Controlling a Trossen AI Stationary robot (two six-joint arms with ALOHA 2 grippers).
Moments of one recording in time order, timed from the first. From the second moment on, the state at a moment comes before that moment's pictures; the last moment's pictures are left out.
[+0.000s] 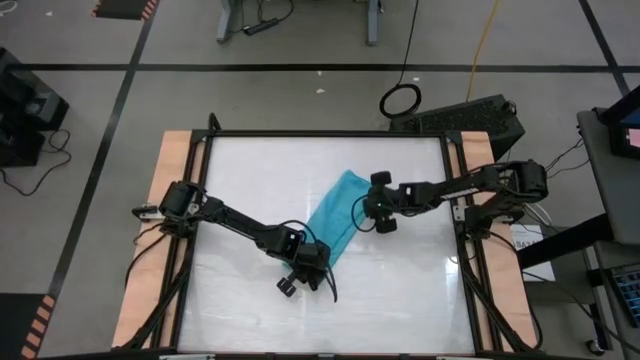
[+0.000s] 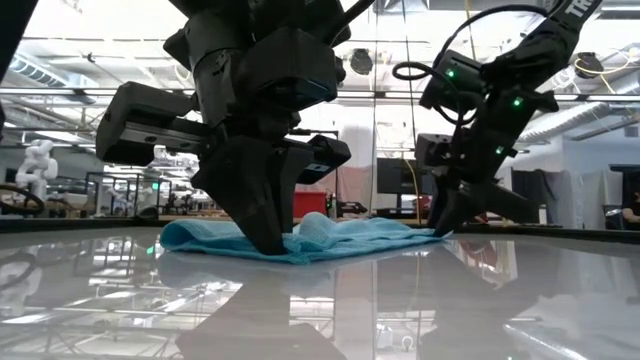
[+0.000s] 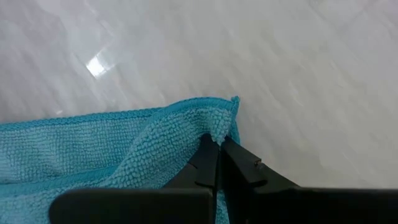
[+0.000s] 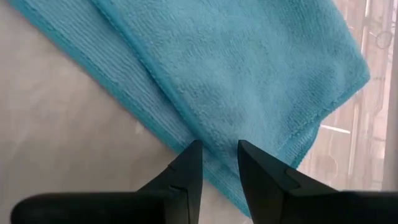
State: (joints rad) left arm -0.27 2.05 1.23 -0.42 0.22 0.43; right arm -0.14 1.53 0.63 -0.14 0.30 -0.45
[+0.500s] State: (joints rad) left arm -0.27 2.05 1.23 -0.42 0.21 0.43; right arm -0.18 1.53 0.63 -0.13 0.28 -0.46
